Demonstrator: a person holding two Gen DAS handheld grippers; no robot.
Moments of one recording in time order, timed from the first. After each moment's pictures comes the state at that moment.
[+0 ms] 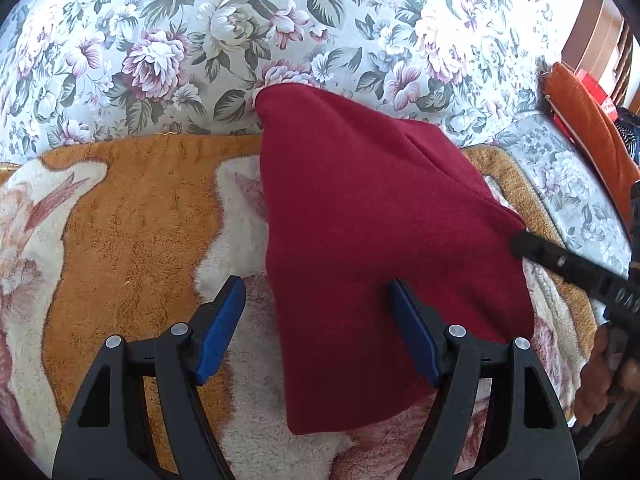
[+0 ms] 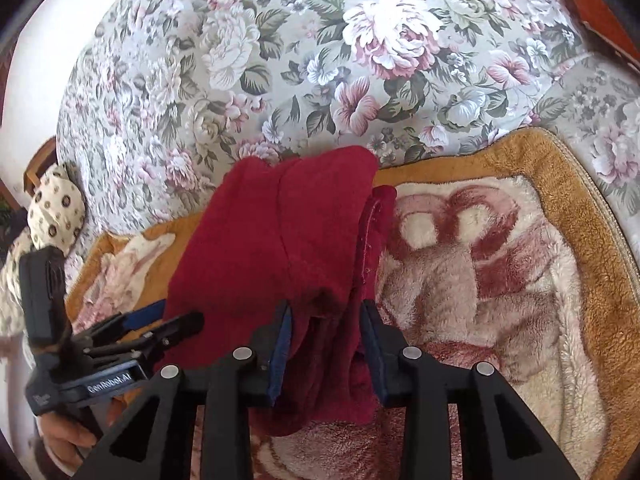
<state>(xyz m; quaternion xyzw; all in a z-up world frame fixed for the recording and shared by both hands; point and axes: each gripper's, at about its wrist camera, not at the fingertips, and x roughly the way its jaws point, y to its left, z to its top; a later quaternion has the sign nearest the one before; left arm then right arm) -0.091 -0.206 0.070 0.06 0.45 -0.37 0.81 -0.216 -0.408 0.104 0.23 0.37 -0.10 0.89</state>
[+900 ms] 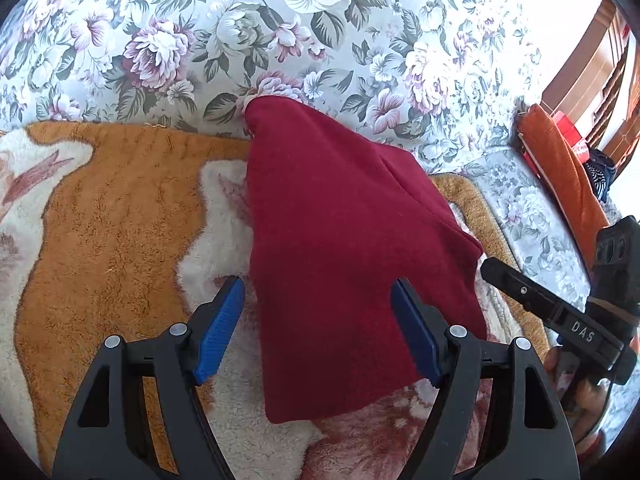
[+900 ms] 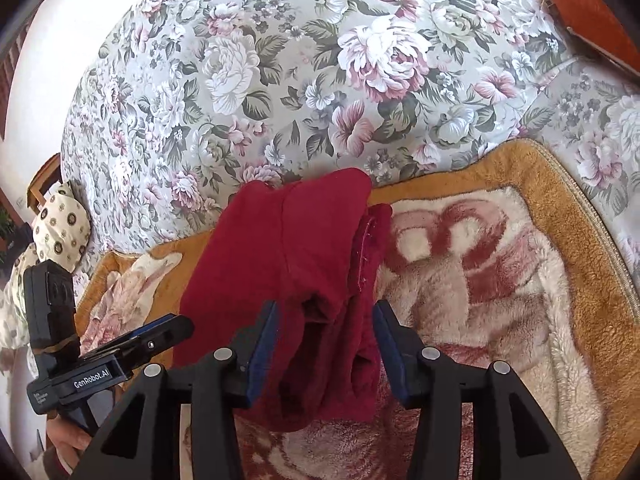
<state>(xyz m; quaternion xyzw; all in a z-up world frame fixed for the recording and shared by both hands) -0.085 -0.189 0.079 -0.02 0.46 -0.42 0.79 -0.223 -0.397 0.105 0.21 0.36 -0.11 0.90</state>
